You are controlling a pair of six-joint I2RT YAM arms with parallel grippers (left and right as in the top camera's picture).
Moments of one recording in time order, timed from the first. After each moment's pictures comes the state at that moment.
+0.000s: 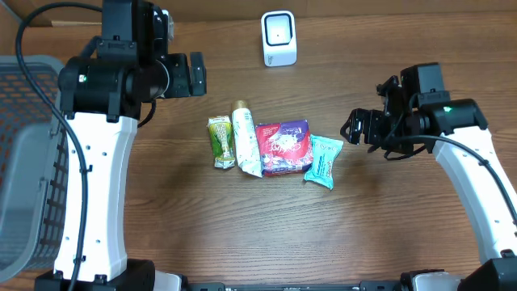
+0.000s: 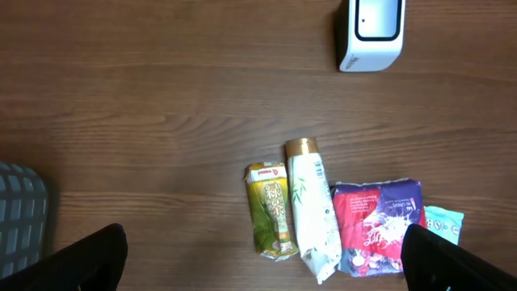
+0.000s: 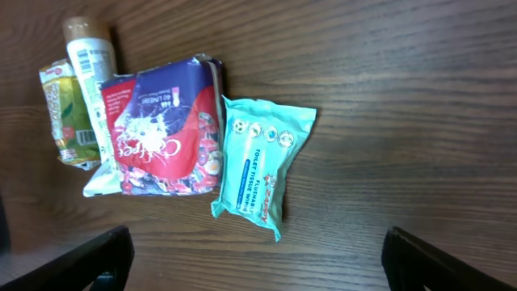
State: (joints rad) left arm -0.11 1.61 1.97 -1.30 0.00 -0.18; right arm 0.12 1.50 1.25 -0.98 -0.36 0.27
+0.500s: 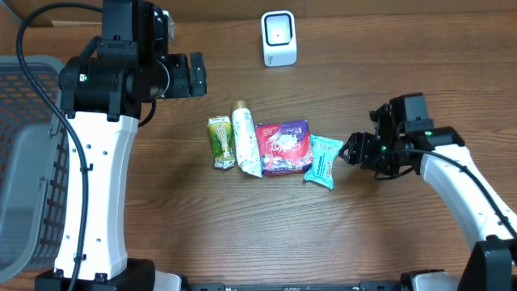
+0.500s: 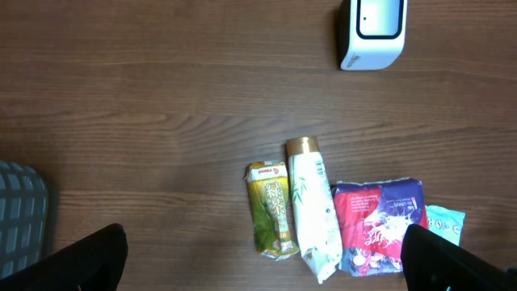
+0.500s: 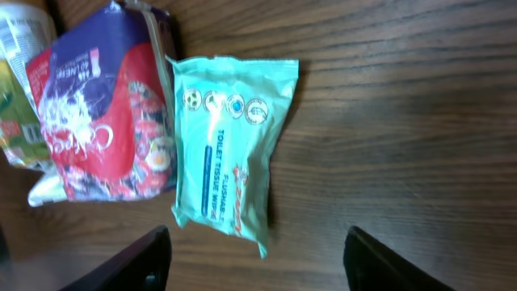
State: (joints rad) left arm -0.11 1.62 1.97 -1.31 0.00 -0.18; right arm 0.12 1.50 0.95 -0.72 -0.41 0.35
